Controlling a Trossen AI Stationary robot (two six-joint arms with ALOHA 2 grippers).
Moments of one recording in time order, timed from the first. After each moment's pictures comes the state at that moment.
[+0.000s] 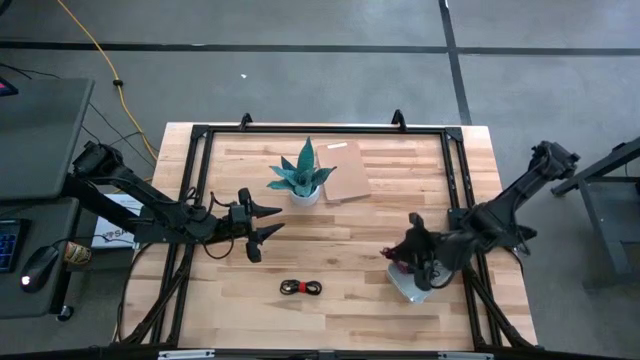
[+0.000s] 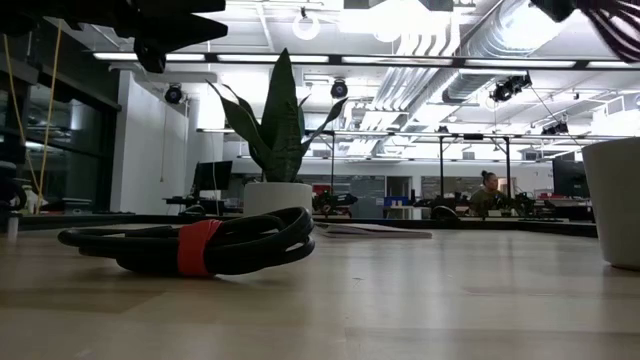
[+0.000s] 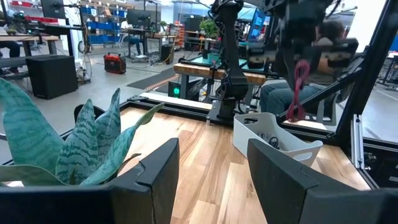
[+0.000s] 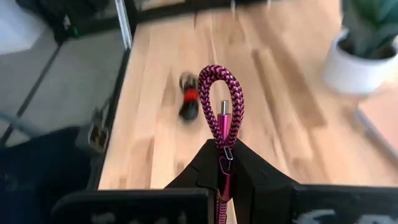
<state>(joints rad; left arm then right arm) -0.37 1.08 0.36 0.70 -0.74 -0.10 0.68 1.07 0.86 -0.44 0.49 0.57</state>
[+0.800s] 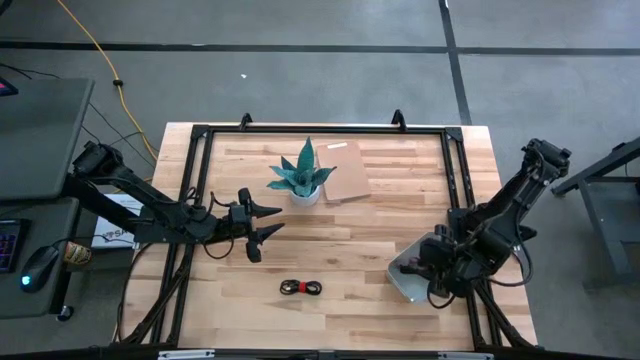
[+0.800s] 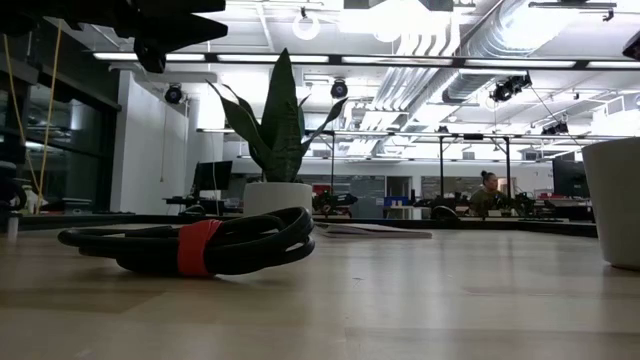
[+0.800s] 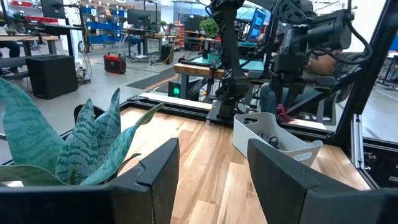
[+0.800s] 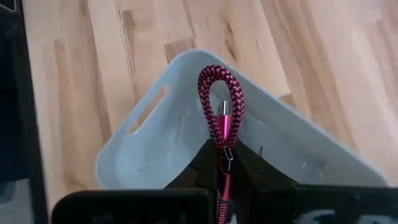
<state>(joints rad) -0.37 1.08 0.36 0.70 -0.74 -0.10 0.89 1.14 0.86 -0.95 0.38 1.09</state>
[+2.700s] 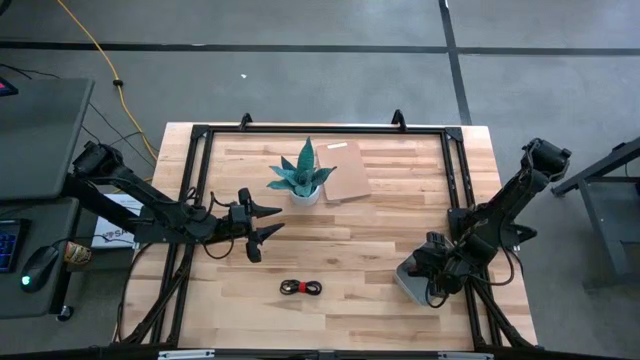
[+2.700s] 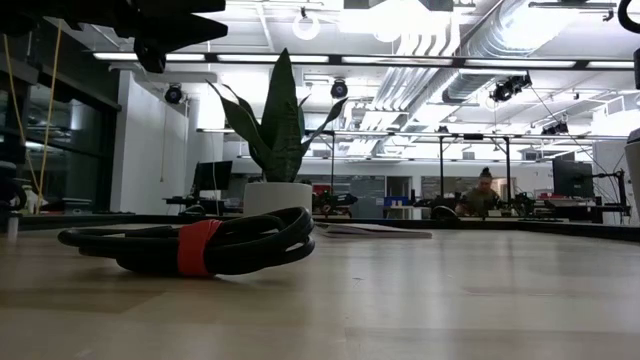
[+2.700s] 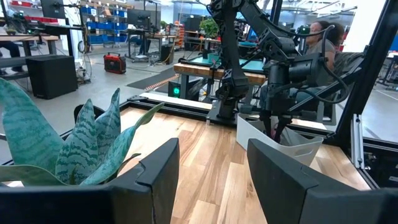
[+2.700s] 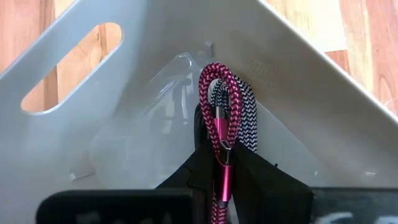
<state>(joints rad) -0.37 1.08 0.36 0.70 -0.74 -0.10 0.89 1.14 0.51 -0.56 0.27 0.94</state>
